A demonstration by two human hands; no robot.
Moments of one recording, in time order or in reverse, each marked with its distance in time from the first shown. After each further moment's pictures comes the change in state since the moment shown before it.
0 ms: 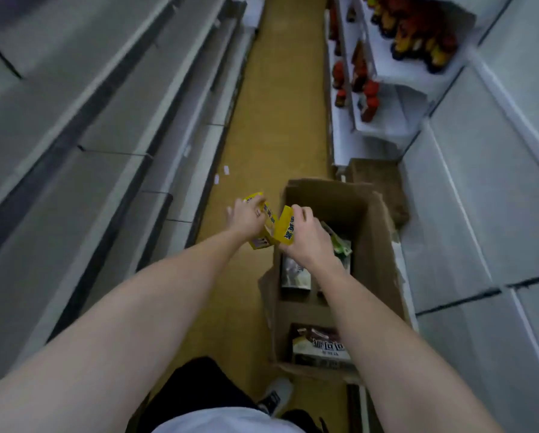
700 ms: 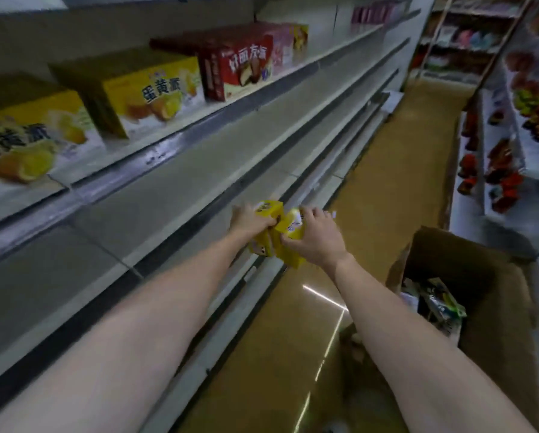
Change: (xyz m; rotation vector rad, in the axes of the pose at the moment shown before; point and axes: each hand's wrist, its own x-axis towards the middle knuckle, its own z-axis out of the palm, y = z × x) left_hand -0.282 -0.251 -0.203 -0.390 0.471 -0.368; right_hand -0.162 -0.326 0.017 0.015 0.125 -0.509
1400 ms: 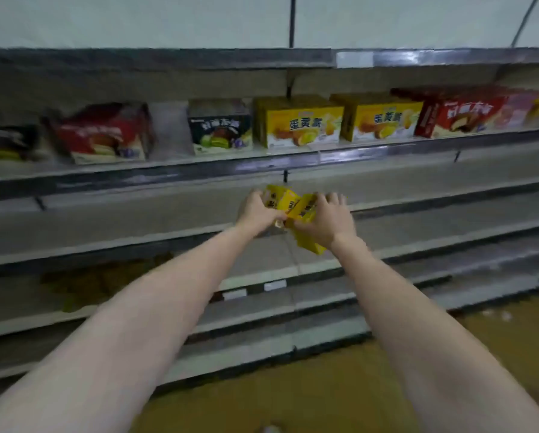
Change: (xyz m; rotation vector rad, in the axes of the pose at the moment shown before) left_hand -0.306 -0.136 -0.206 -0.267 0.660 -0.282; right_hand -0.160 -0.247 -0.044 0.117 -0.107 -0.638
